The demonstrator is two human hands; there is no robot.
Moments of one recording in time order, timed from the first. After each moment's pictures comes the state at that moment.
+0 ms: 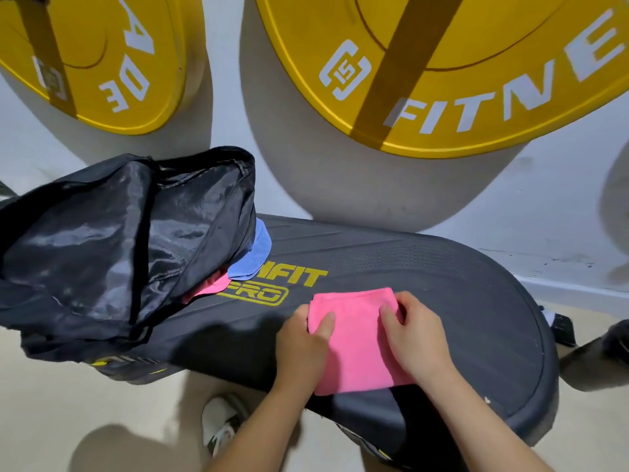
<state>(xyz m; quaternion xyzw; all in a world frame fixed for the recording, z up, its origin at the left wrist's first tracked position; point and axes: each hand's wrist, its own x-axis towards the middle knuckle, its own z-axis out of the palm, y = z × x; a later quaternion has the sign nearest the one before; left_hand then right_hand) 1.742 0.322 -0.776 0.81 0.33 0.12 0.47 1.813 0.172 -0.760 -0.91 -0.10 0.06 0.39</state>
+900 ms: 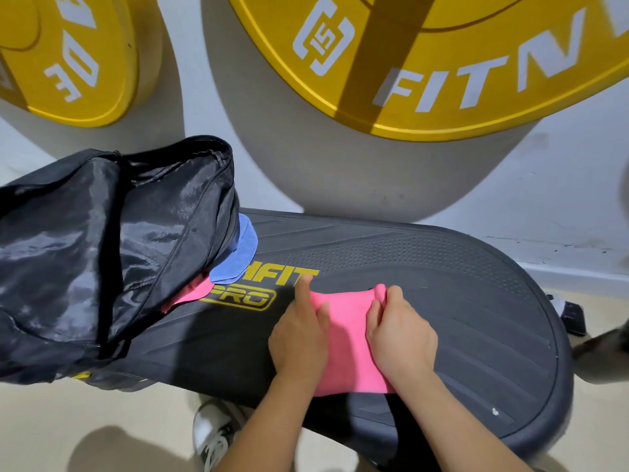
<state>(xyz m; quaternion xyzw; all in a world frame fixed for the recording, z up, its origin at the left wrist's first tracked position) 1.776 0.318 -0.780 0.93 0.30 0.07 0.20 1.827 0.195 -0.793 -0.97 -0.06 0.02 0.25</state>
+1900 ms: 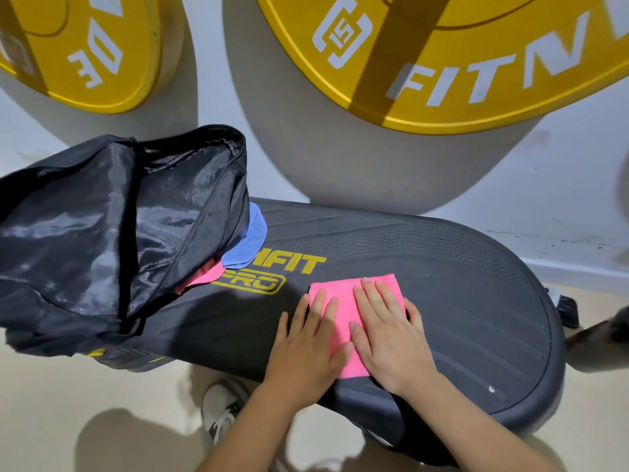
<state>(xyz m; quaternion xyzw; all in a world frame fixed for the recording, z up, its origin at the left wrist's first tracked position) 1.724 0.330 -0.800 0.99 0.06 -0.10 0.09 1.800 0.180 -0.808 -0.95 -0.30 0.03 0.11</state>
